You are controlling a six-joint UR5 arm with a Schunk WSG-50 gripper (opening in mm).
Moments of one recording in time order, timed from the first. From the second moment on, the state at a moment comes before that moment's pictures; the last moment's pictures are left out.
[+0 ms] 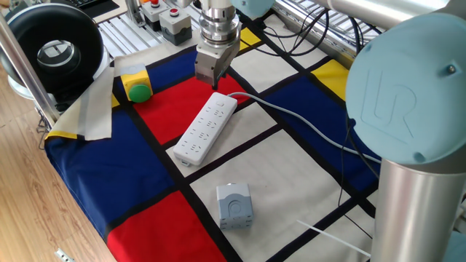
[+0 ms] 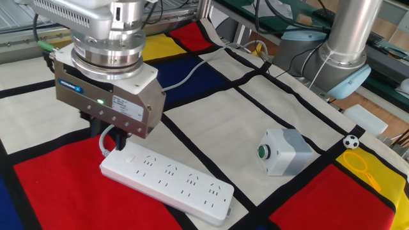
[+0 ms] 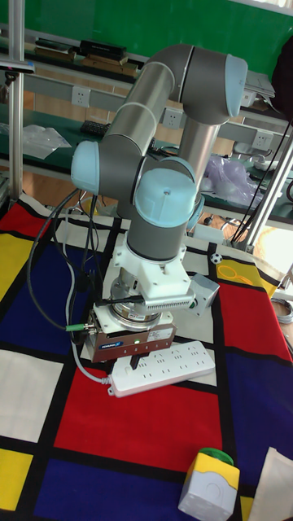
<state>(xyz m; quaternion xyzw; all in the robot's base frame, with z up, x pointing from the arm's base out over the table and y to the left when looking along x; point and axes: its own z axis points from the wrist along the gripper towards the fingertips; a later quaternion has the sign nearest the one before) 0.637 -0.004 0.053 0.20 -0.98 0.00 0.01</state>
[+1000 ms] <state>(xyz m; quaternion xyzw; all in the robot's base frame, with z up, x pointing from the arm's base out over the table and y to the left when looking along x) 0.628 -0.007 0.051 0.22 -0.97 0.00 0.03</state>
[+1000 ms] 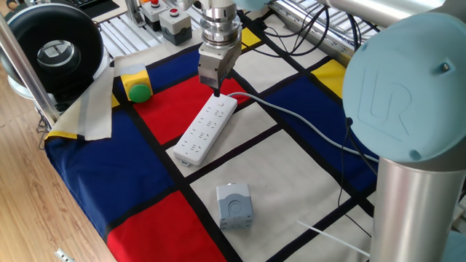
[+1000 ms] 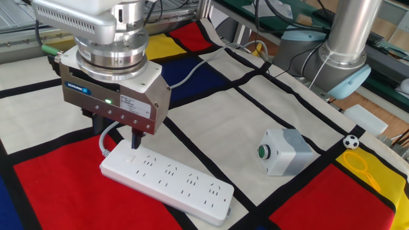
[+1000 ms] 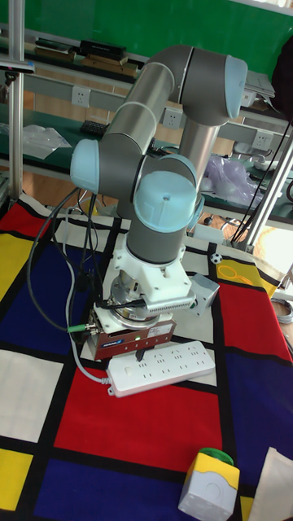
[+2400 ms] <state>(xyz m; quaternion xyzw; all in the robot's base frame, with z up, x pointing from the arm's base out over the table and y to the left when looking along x) 0.637 0.010 0.050 0.16 -0.99 -0.03 0.02</state>
